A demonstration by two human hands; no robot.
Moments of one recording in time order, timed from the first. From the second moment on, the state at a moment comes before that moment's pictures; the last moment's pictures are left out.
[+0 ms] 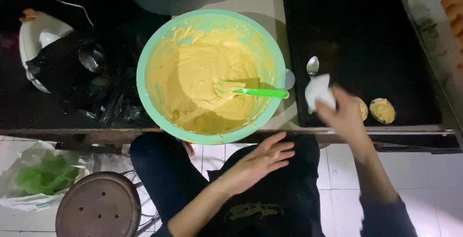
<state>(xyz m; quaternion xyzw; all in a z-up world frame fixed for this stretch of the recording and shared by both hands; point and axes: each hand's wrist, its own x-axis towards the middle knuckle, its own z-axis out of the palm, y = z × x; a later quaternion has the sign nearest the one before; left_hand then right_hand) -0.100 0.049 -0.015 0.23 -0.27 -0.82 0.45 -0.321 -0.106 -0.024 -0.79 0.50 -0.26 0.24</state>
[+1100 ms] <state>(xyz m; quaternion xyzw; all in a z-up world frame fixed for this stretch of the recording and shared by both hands) -0.089 0.075 -0.064 0.53 -0.10 -0.72 0.44 -0.270 -0.167 -0.110 -0.91 0.30 -0.27 -0.07</state>
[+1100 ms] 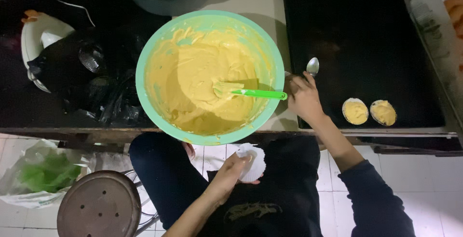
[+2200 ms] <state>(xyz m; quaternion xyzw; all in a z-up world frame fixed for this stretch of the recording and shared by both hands) 0.337 -0.078 -0.107 0.90 -0.32 -0.06 0.30 -0.295 0.010 0.002 -0.63 0.59 -0.31 0.41</state>
